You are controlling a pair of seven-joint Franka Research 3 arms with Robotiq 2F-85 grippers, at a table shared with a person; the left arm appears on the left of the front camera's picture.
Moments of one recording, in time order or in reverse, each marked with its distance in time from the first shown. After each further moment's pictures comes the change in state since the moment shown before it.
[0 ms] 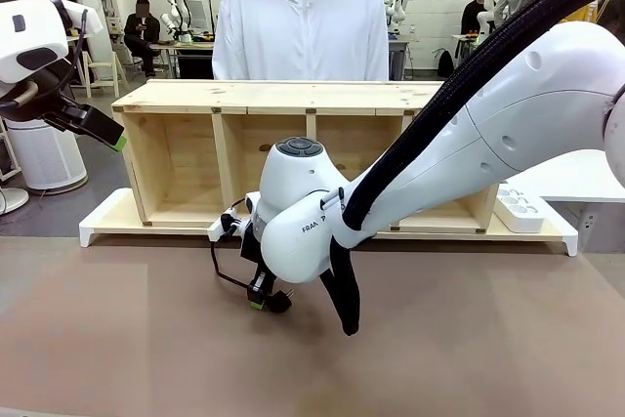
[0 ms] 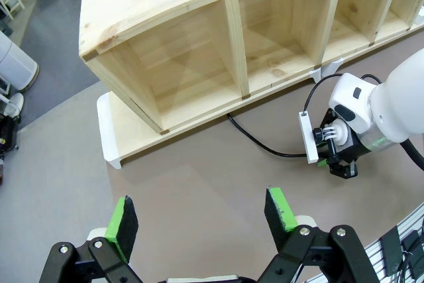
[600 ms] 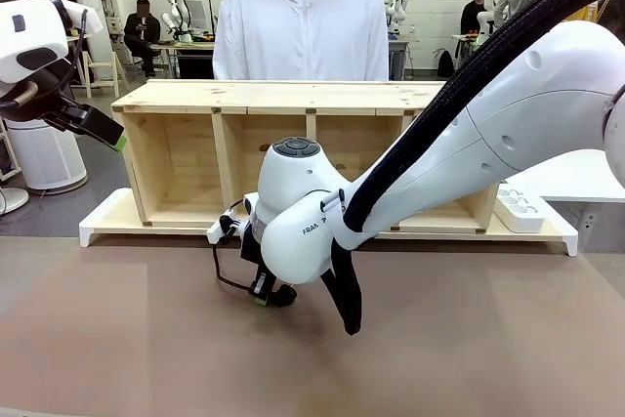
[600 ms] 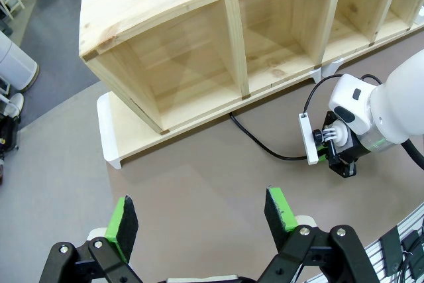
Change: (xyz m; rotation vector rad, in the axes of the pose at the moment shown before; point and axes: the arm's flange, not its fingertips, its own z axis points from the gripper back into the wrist) left arm 0.000 0.000 0.000 0.000 0.000 0.000; right arm 0.000 0.001 0.000 -0.003 0.014 0.008
